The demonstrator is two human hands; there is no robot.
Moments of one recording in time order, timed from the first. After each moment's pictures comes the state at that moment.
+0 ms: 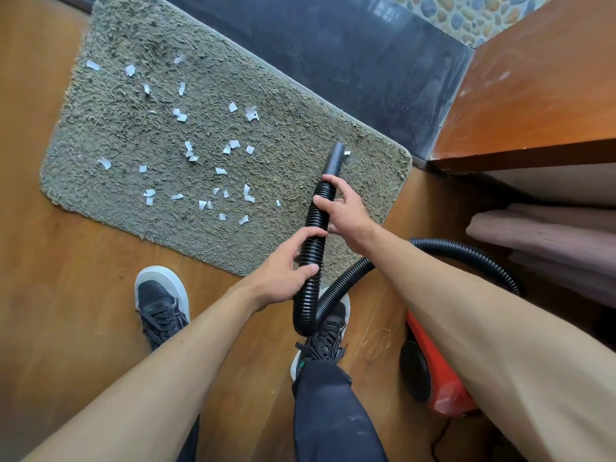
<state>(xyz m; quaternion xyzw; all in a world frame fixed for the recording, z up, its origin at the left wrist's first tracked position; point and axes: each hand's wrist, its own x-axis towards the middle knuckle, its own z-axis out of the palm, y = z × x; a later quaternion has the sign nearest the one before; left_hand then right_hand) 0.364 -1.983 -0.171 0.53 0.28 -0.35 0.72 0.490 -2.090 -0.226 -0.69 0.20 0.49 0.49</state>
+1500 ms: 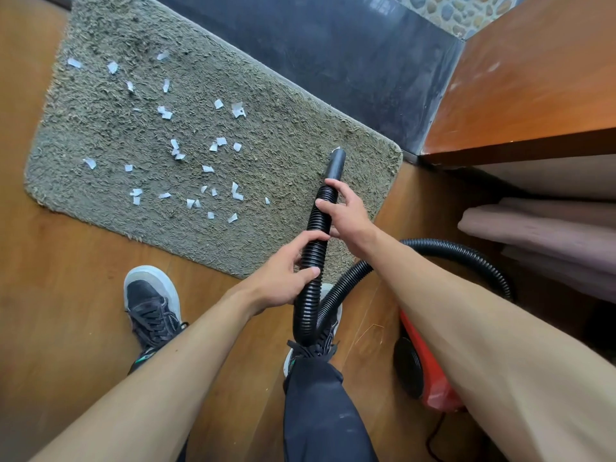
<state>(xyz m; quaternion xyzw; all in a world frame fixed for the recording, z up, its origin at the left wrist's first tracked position) 0.372 -2.004 -0.163 0.50 0.29 -0.39 0.72 0.492 -2.116 -0.225 -0.68 0.23 0.48 0.51</state>
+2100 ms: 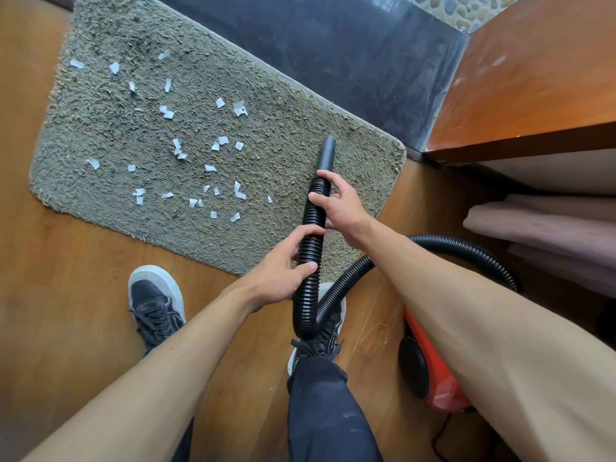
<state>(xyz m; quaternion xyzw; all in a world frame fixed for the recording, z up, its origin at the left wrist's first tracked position) 0.371 -1.998 -0.165 0.52 0.29 -0.37 0.71 0.497 -2.103 -0.228 -0.69 0.19 0.50 0.50</state>
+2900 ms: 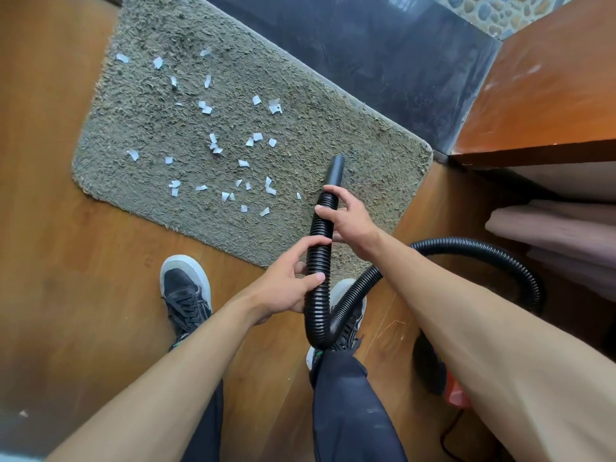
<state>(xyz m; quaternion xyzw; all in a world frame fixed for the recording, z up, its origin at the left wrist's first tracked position) 0.333 -1.960 -0.146 0.46 0.34 -0.38 0.73 0.458 -2.071 -0.218 -0.68 0.20 0.53 0.47</state>
